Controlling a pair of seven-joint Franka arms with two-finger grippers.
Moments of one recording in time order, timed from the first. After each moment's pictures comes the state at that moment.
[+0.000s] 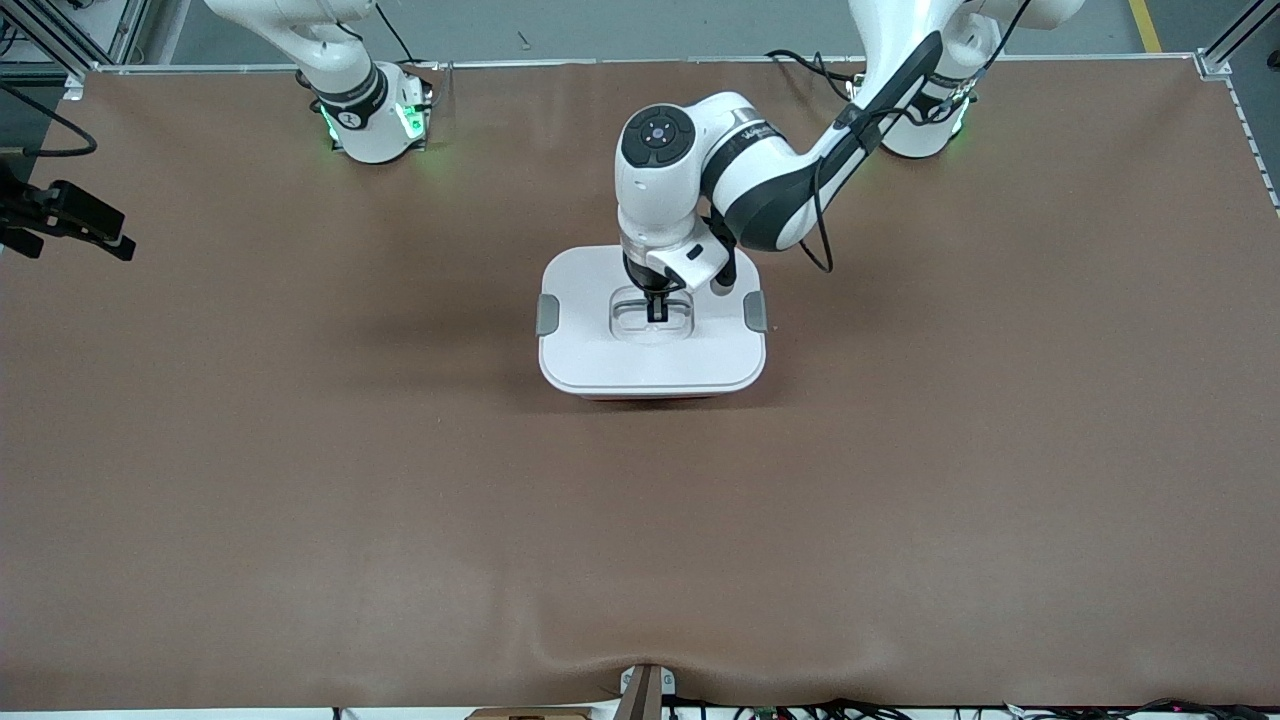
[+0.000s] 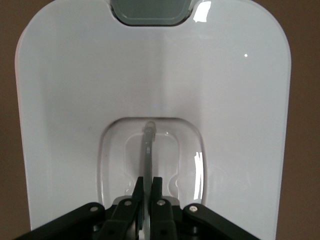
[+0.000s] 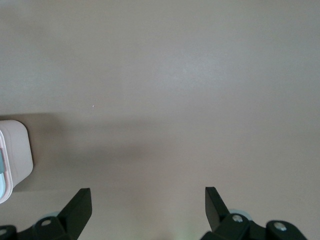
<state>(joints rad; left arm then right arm) -0.46 0.51 -0.48 -1.61 0.28 2.09 -2.60 -0.01 -0.01 -0.03 -1.50 0.00 1.47 0.00</state>
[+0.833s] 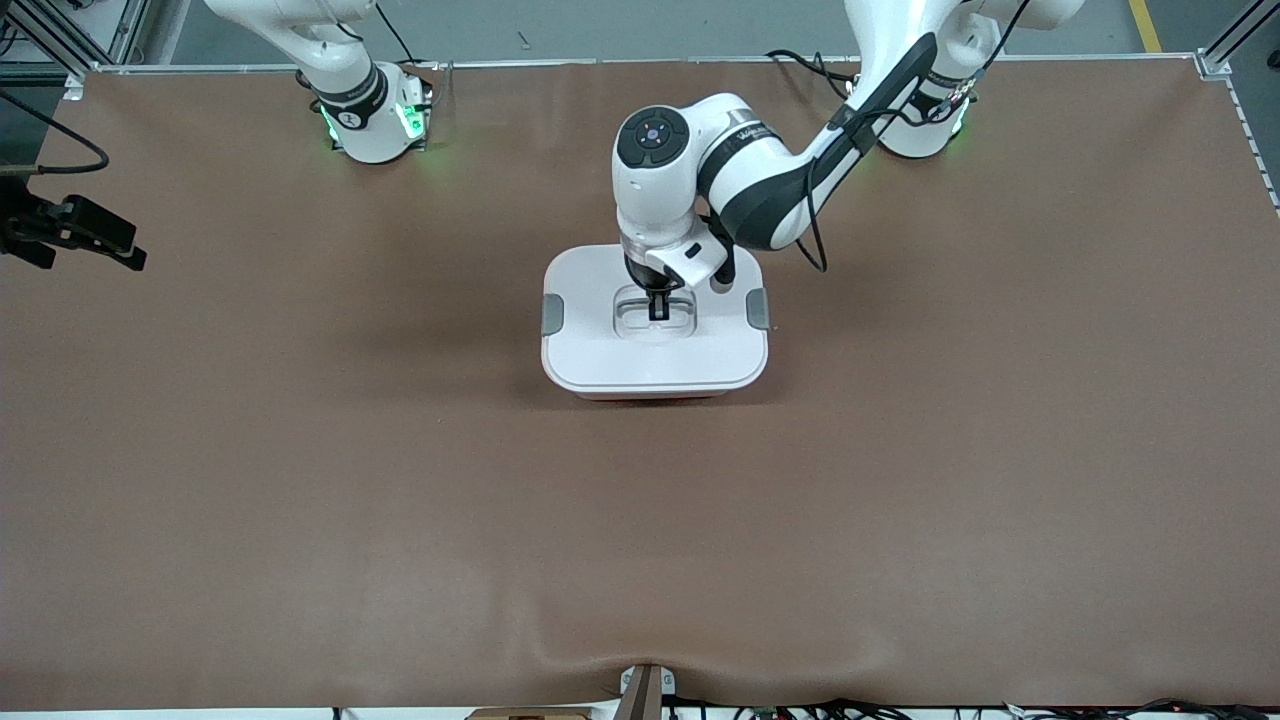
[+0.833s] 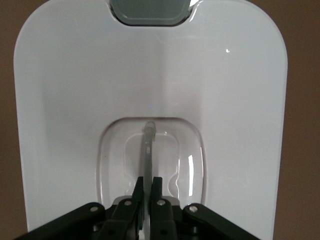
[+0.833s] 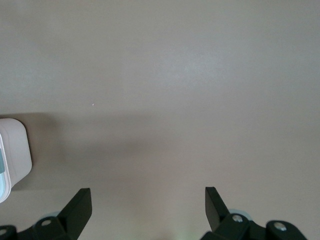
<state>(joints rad) -0.46 0.51 -0.48 -1.63 0.30 2.09 -2.63 -0.01 0.01 -0.02 -1.50 0.00 1.48 0.00</state>
